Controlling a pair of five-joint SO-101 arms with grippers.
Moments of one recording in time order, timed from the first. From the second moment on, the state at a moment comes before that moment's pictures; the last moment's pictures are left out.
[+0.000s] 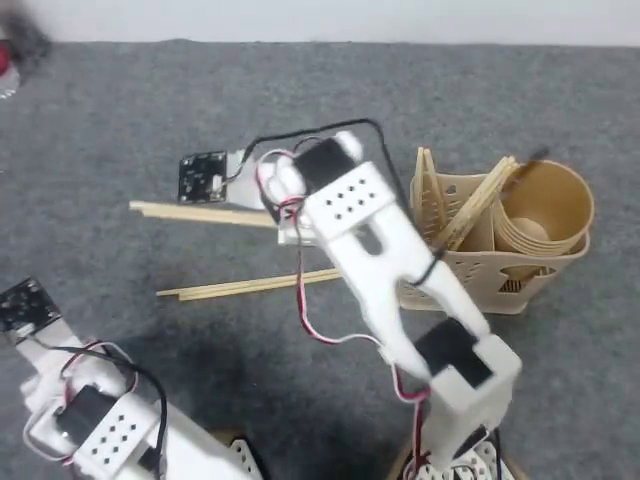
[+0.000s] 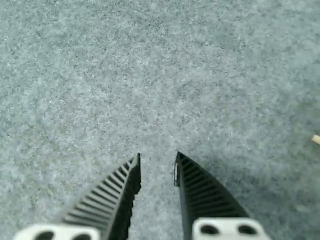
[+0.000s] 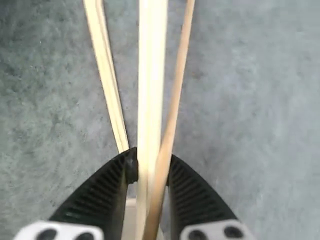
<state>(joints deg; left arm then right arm) -61.3 -78.8 86.2 60.4 -11.1 -40.1 12.2 -24.0 89.8 53.8</state>
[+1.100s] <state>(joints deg) -61.3 -78.8 86.2 60.4 -11.1 -28.7 -23.7 -24.0 81.5 23.8</state>
